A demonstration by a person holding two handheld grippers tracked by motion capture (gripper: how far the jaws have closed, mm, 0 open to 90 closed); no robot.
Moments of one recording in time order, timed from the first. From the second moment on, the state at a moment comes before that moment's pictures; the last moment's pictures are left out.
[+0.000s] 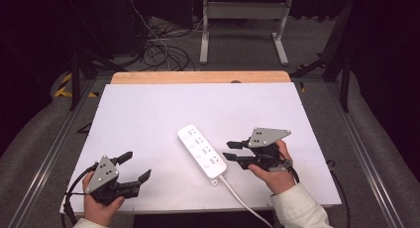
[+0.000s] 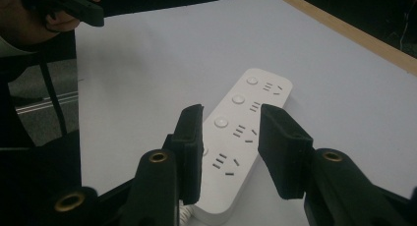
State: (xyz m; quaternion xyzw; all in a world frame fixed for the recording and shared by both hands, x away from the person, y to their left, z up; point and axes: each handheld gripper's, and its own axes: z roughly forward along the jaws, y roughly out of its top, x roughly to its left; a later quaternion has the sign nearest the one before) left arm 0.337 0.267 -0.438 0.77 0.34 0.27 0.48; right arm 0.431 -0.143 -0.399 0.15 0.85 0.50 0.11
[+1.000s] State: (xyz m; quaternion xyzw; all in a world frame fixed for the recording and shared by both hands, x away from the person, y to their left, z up) left arm 0.337 0.267 -0.438 0.76 0.34 0.27 0.48; right arm 0.449 -0.082 -0.410 0.12 0.87 0.48 0.07
